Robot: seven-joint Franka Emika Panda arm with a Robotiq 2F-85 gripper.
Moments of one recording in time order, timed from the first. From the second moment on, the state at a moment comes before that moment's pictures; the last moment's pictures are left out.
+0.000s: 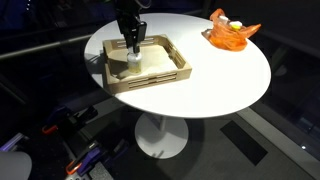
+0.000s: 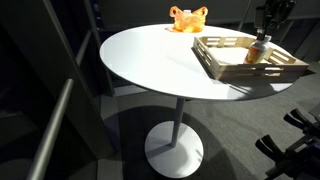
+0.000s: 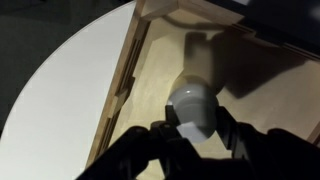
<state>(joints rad) 0.01 -0.01 0.00 -2.29 -0.12 2.15 0.26</state>
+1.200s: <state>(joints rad) 0.01 -0.01 0.00 -2.24 -0.15 2.13 0.31</state>
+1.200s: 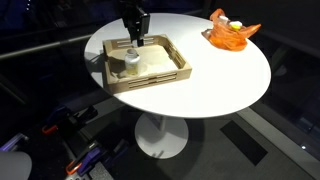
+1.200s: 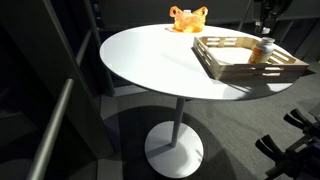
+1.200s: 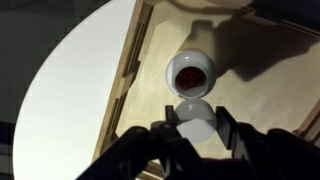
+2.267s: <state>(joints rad) 0.05 0.17 0.02 -2.16 -0.16 2.27 0.17</state>
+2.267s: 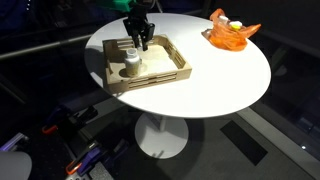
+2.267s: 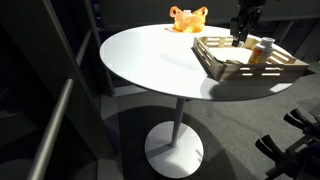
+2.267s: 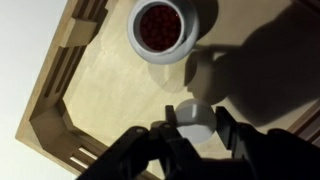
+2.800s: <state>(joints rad) 0.10 0.26 0.03 -2.15 -0.17 2.36 0.14</state>
